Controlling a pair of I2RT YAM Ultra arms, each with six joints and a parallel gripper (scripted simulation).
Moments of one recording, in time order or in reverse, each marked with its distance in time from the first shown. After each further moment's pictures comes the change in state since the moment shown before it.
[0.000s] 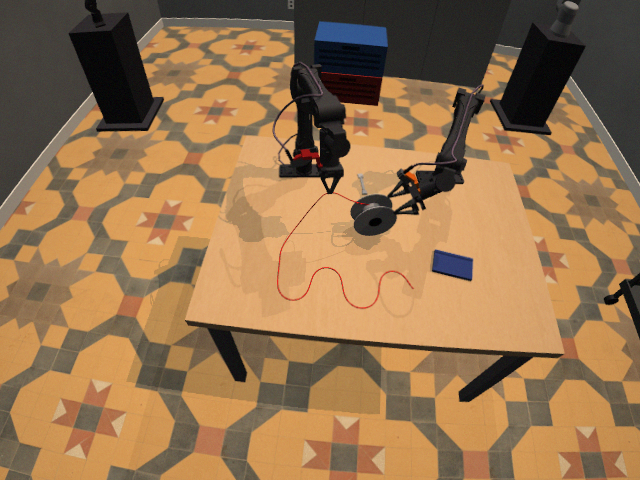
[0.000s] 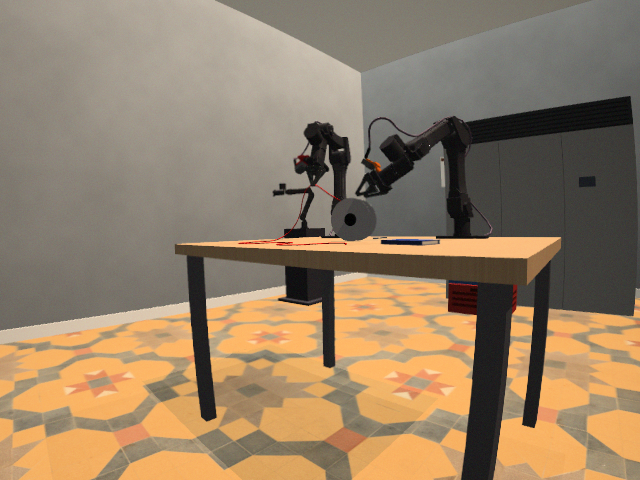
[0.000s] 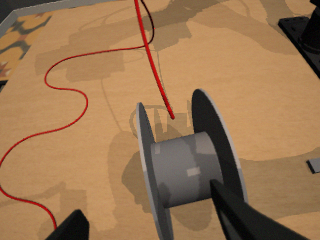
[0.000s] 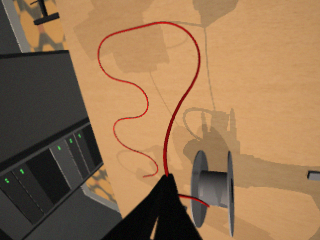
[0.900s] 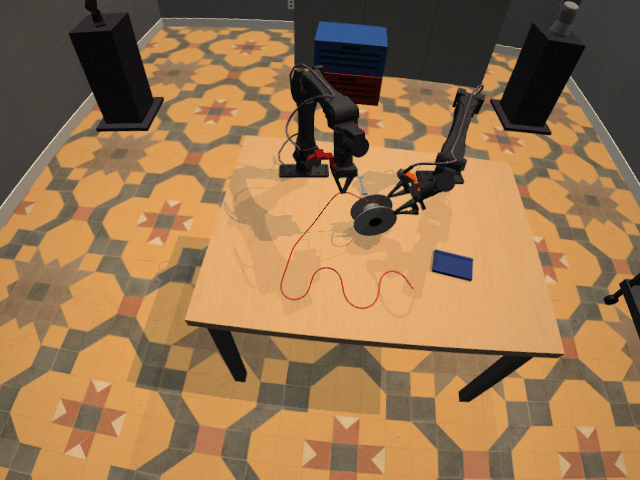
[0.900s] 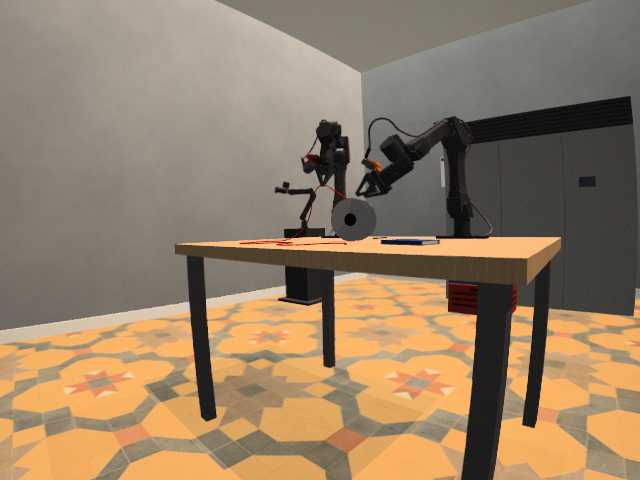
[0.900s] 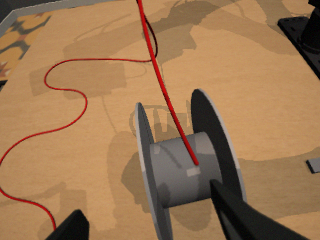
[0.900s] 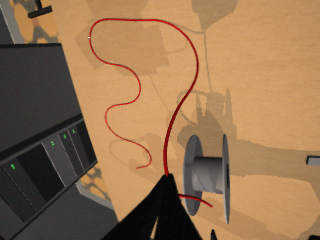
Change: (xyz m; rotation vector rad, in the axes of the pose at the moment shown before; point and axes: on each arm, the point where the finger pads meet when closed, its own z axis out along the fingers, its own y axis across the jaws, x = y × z) left arm 0.000 -0.001 0.000 0.001 0.000 0.000; right arm 0.041 -0.002 0.003 0.015 0.004 -0.015
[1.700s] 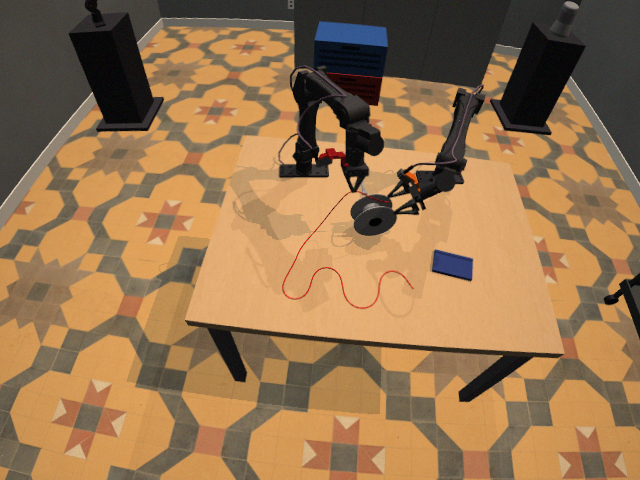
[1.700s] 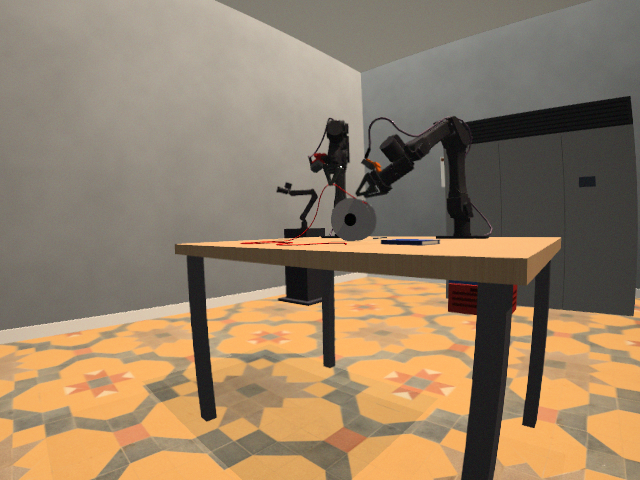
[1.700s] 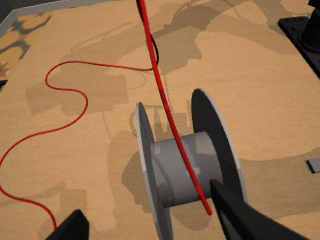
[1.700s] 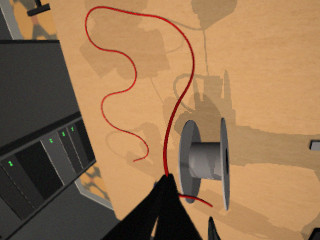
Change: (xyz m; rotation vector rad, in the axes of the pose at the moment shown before) left arm 0.000 0.000 0.000 -0.001 0.000 -0.001; right arm 0.034 0.001 0.000 -0.001 -0.005 0.004
